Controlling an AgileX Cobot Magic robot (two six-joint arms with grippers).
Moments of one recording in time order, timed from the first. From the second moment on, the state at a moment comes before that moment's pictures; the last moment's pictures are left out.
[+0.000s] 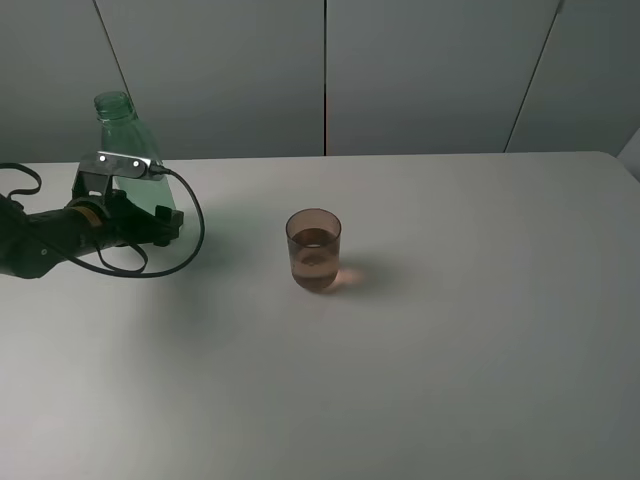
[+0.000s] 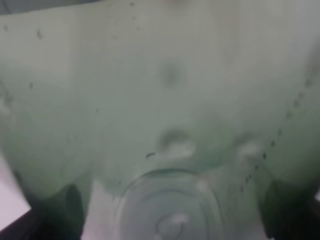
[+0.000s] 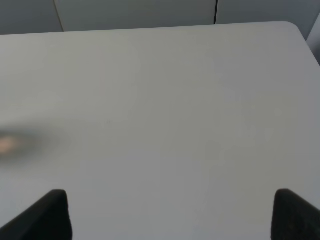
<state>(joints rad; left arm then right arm) -0.15 2.10 -0.73 0.10 -0.74 -0.03 -0.03 0.00 -0.50 0.02 1.11 0.01</state>
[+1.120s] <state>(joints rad) -0.15 1.00 -0.53 0.05 0.23 -0.12 -0.03 0.00 -0.50 0.02 1.11 0.01</state>
